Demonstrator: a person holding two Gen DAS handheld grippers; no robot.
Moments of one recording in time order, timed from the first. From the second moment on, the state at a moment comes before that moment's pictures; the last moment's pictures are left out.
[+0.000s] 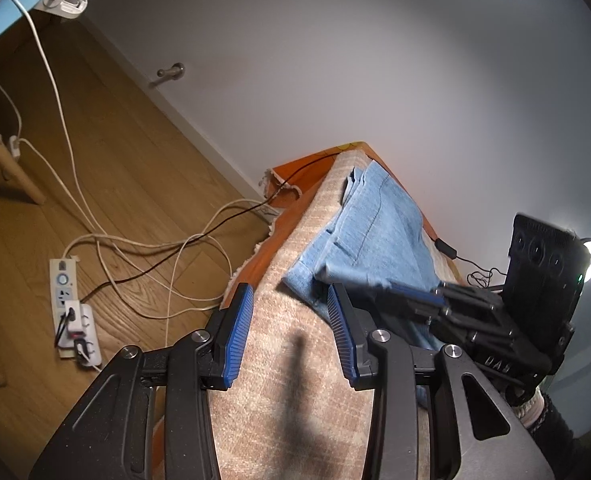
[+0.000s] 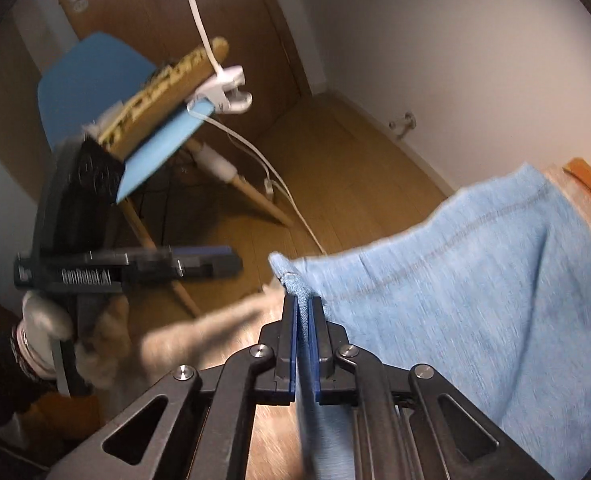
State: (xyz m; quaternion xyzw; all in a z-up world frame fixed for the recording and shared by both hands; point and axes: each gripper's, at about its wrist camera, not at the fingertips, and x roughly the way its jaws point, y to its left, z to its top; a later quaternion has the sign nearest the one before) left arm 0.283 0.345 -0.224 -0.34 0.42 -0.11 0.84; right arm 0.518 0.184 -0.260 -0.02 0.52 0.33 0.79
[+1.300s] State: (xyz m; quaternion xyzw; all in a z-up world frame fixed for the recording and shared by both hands) left arm 0.285 0.155 -0.153 -0.10 0.34 -0.24 0.91; right arm 0.526 -0.014 -0.200 0.22 0.51 0.19 0.81
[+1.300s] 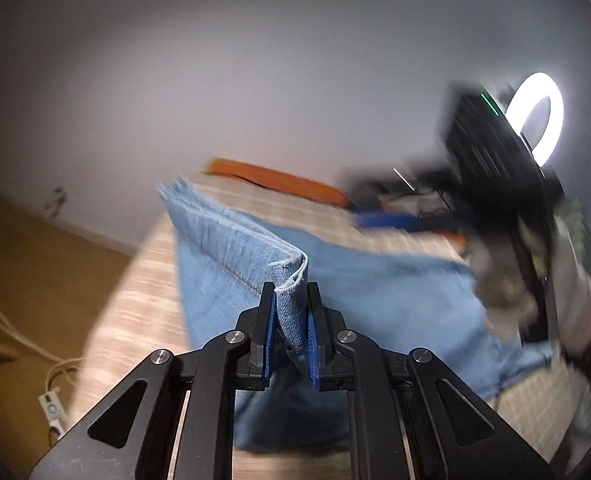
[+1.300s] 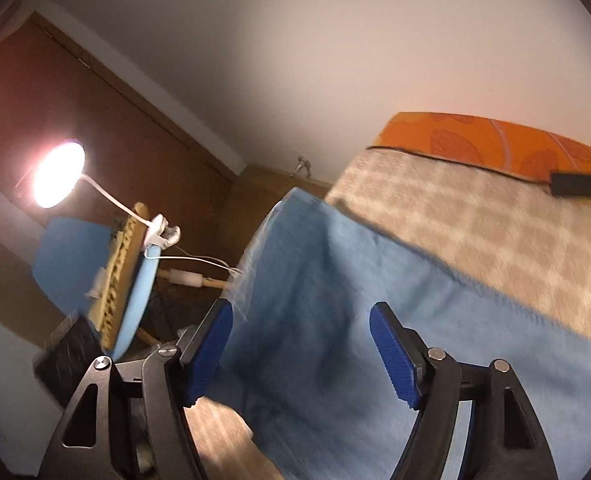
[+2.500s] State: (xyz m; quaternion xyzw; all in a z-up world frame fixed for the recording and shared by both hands) left arm 0.261 0.120 -0.066 -0.09 0.31 -0.31 0.89; right arm 0.556 -0.017 -0.152 0.16 0.50 0.15 0.84
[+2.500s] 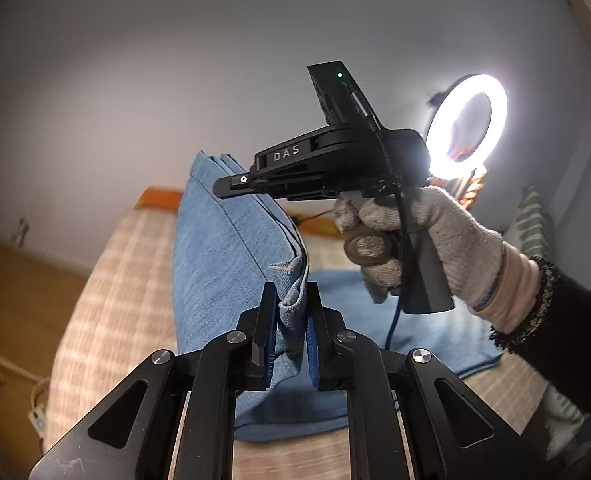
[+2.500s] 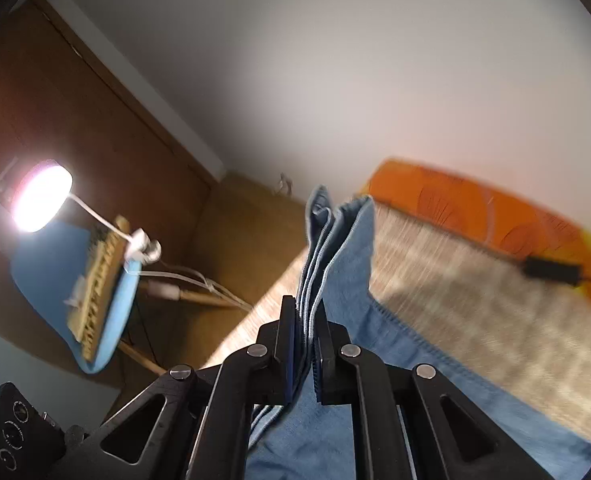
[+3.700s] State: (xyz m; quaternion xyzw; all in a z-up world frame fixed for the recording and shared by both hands) left arm 0.207 -0.214 -0.059 0.00 0.33 -0.55 0.77; right arm 0.299 -0.304 -0.044 0.16 0.42 -0.09 0.89
